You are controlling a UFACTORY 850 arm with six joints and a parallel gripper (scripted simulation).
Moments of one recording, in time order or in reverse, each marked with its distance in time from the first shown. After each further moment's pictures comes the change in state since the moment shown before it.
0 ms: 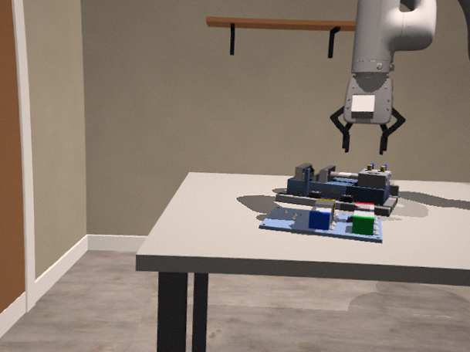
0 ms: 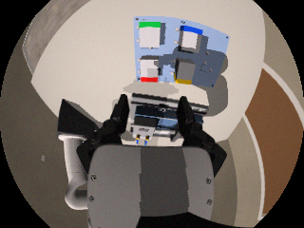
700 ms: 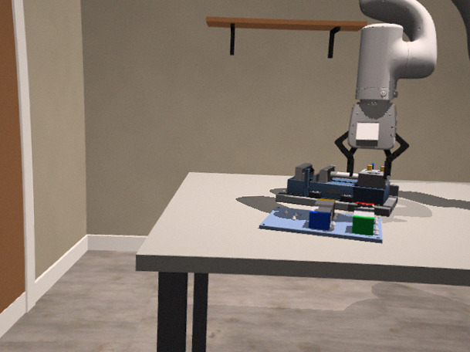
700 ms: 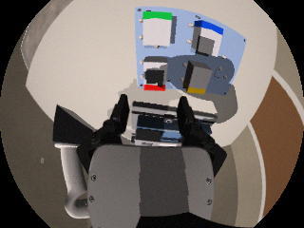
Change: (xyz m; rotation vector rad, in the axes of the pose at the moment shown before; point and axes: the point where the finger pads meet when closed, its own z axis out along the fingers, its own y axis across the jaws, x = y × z) arm -0.014 -0.013 0.056 0.002 -0.001 0.000
